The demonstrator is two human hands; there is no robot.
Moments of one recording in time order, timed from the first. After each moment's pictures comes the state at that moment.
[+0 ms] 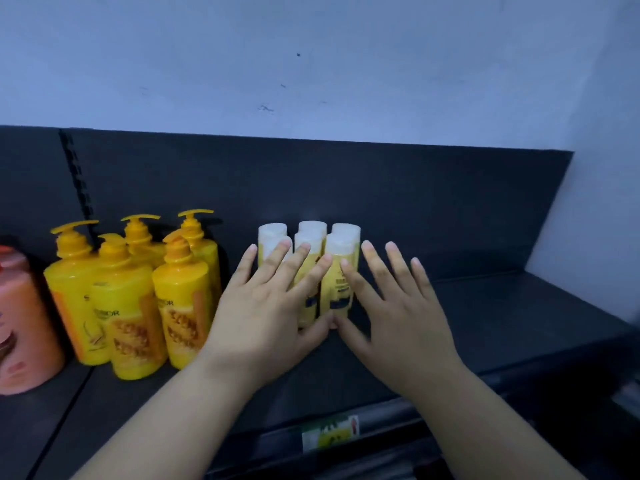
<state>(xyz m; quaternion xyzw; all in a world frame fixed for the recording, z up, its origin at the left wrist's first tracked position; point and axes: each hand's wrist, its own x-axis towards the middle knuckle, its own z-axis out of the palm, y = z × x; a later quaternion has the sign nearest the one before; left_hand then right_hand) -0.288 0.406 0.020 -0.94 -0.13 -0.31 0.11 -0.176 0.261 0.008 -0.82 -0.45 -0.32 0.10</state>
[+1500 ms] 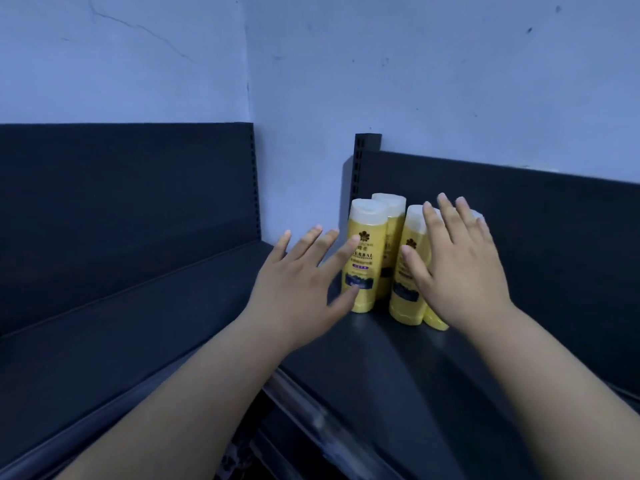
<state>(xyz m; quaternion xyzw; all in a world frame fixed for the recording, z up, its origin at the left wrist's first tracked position) 0.022 -0.064 0.038 -0.94 0.18 -0.28 0.00 0.045 -0.272 0.054 -0.93 -0.07 -0.35 0.03</state>
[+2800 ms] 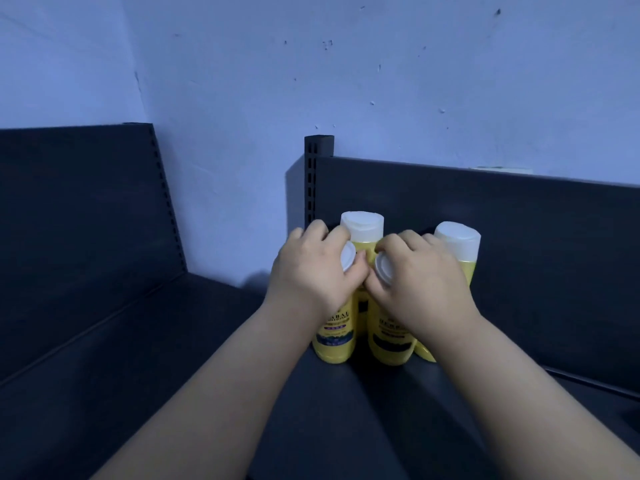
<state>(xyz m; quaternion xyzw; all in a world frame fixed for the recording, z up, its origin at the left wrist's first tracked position) 0.174 -0.099 0.050 -0.86 0.24 -0.39 -0.24 0.129 -0.233 0.050 -0.87 -0.07 -0.48 0.00</state>
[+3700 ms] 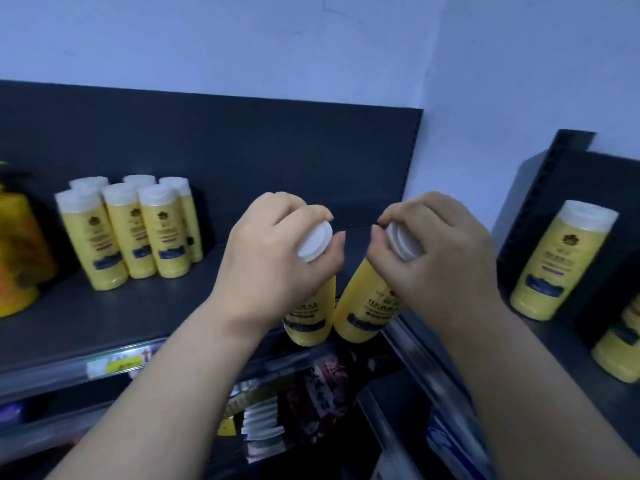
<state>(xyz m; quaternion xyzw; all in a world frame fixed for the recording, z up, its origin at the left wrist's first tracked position) -0.130 0.078 0.054 -0.82 0.01 -0.56 -0.11 -0.044 -0.072 0.067 -0.68 -0.44 -0.48 0.34</state>
